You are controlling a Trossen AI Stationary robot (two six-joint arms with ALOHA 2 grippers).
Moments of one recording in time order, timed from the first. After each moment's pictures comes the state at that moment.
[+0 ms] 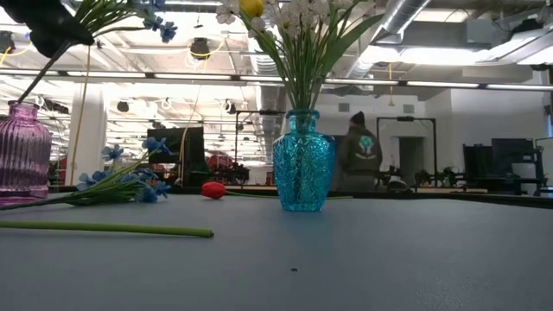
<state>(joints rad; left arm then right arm) -0.51 0.33 0.80 -1.10 -0.66 -0.66 0.46 1.54 1.35 0.13 0.24 0.35</state>
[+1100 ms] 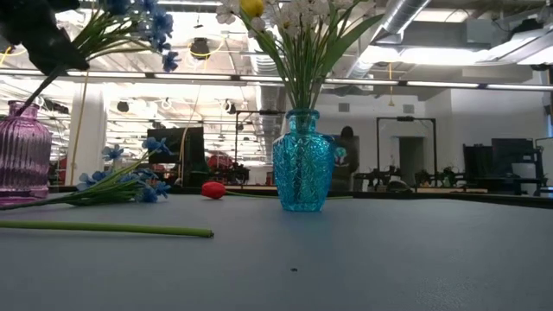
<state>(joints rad) -0.51 0.33 0.66 -1.02 -0.56 -0.65 0.44 1.54 1.35 0.14 0.24 0.37</state>
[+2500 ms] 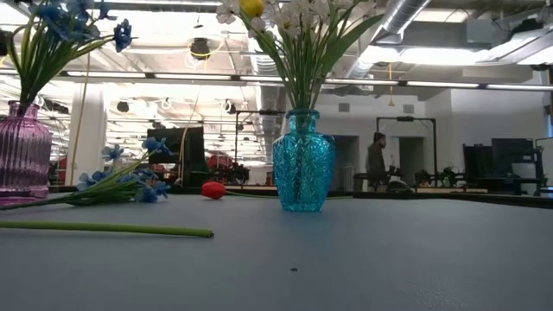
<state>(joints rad) -0.51 0.52 0.81 -1.15 0.36 -0.90 0.58 1.69 1.35 -0.06 0.12 0.39</state>
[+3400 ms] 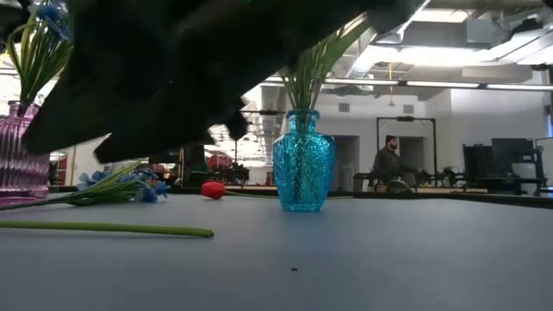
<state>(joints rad) -1.08 0.87 0.83 -0.79 0.06 -0.96 0.44 2.34 1.68 0.06 0.39 0.32</state>
